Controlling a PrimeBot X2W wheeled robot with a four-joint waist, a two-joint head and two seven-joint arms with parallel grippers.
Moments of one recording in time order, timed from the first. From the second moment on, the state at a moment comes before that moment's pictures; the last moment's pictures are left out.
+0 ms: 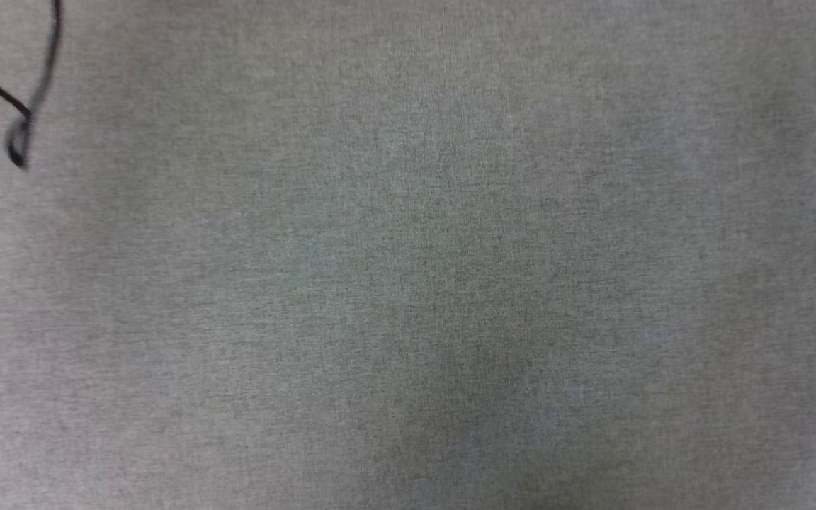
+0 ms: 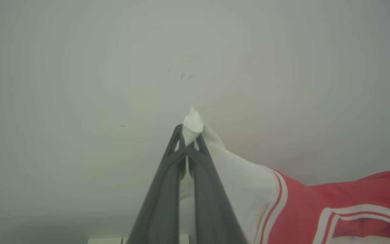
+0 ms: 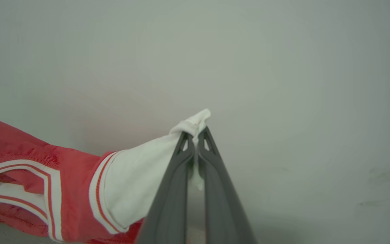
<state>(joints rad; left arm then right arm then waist) -1.47 0.45 -0.45 0.70 -0.69 0.05 -0.08 -1.57 -0.27 0.29 0.93 0.34 0.13 -0.03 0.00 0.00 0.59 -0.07</state>
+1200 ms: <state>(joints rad) 0.02 0.58 -0.35 0.09 -0.87 0.38 -0.19 -0.21 -0.32 0.21 0.51 0.49 0.13 0.06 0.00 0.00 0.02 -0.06</state>
